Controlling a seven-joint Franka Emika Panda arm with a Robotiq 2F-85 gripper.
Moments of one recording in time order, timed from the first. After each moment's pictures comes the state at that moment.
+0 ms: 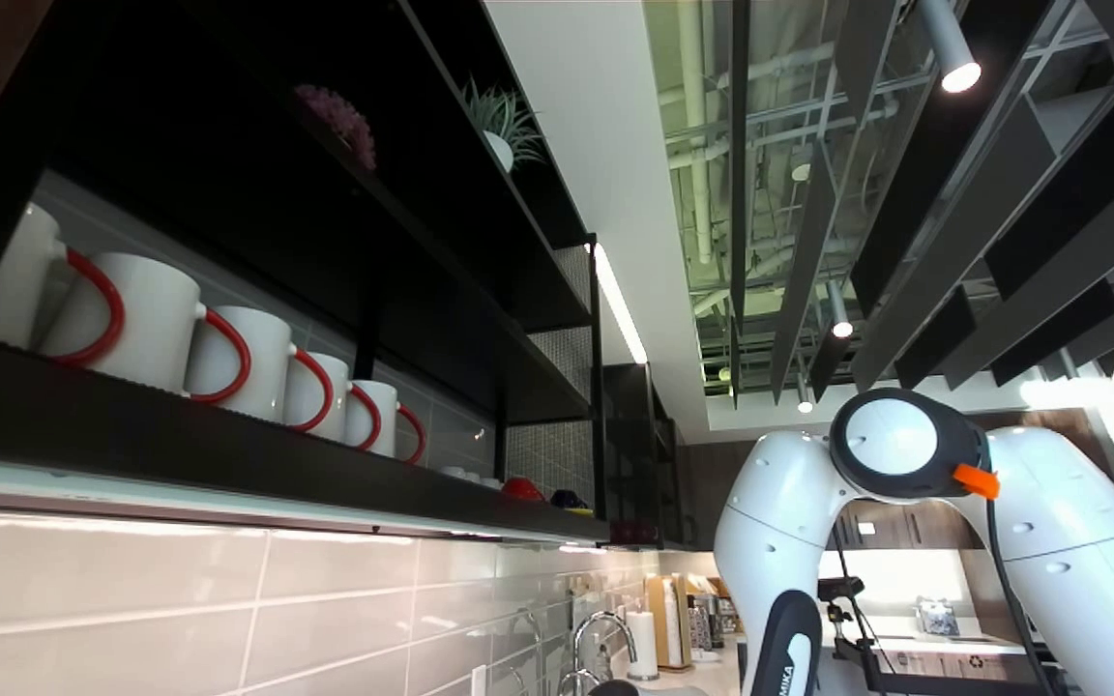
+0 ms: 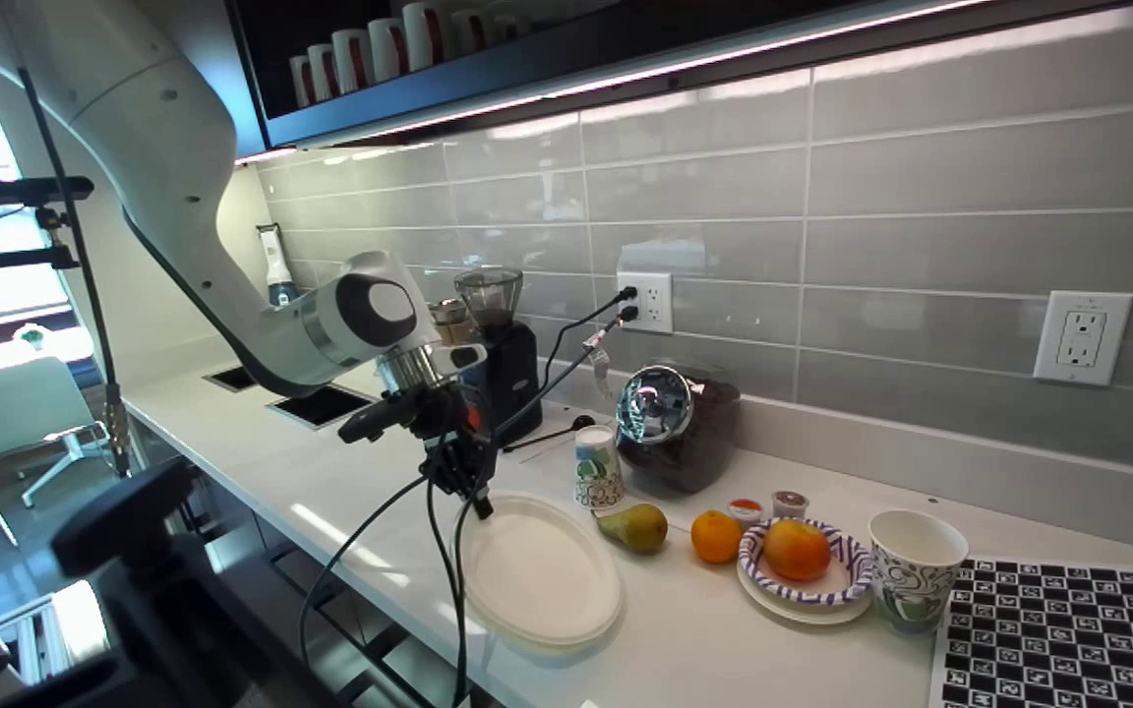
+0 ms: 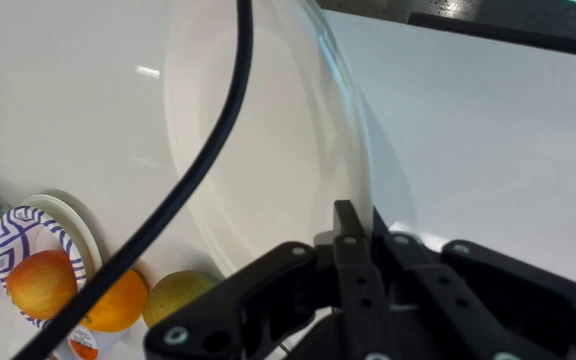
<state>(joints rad) -0.09 0.25 -0.12 -2.38 -0.86 2.59 0.27</state>
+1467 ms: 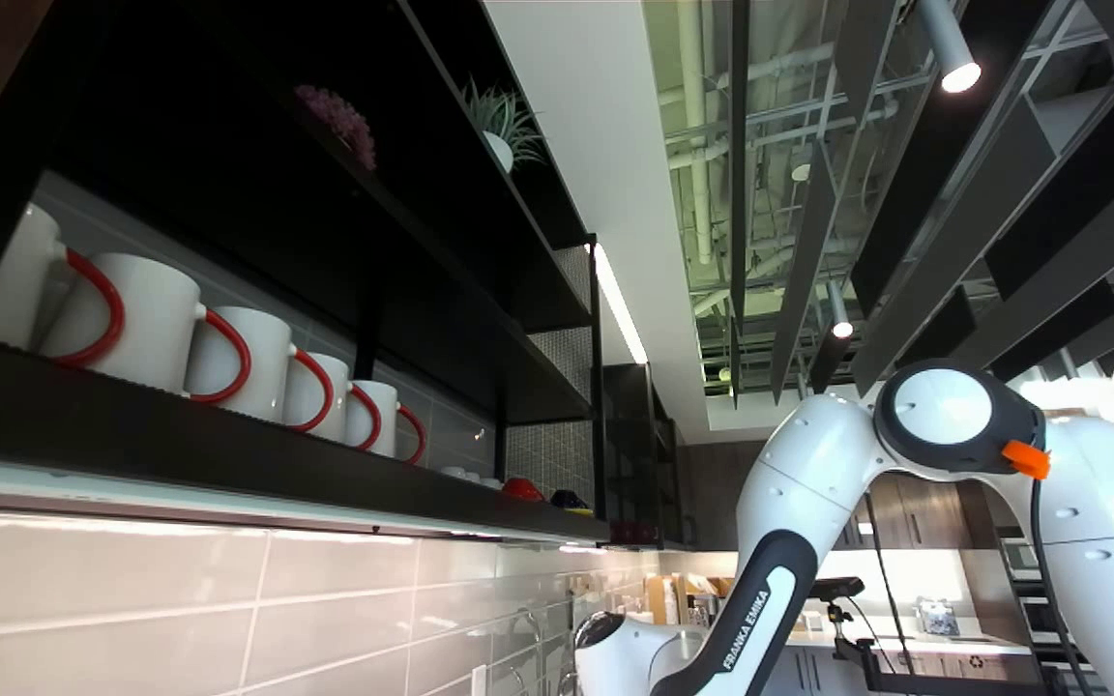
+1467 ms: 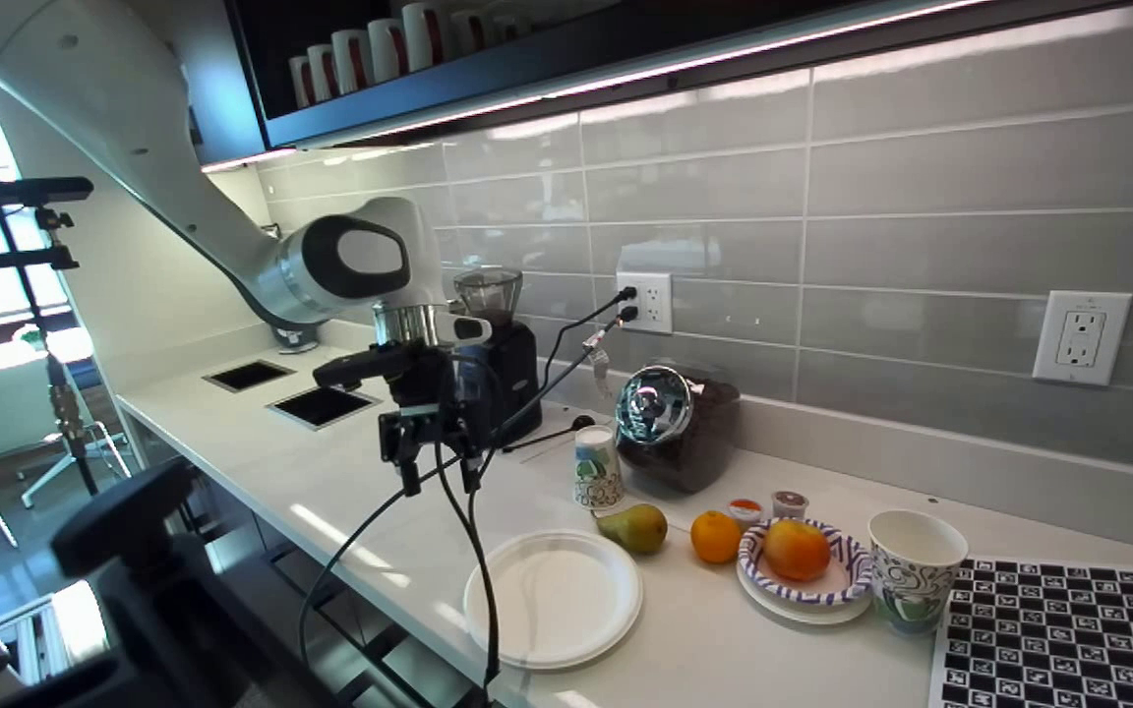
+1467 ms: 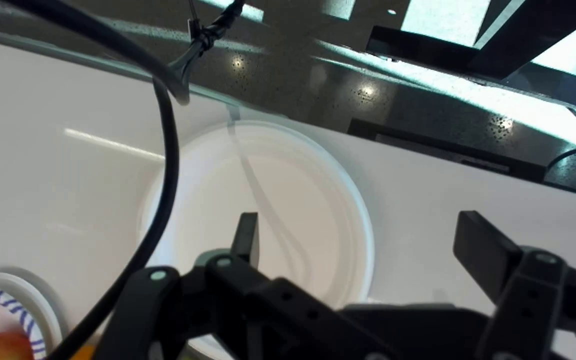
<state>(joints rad) -0.10 0.09 -0.13 -2.38 -0.49 2.29 -0.16</state>
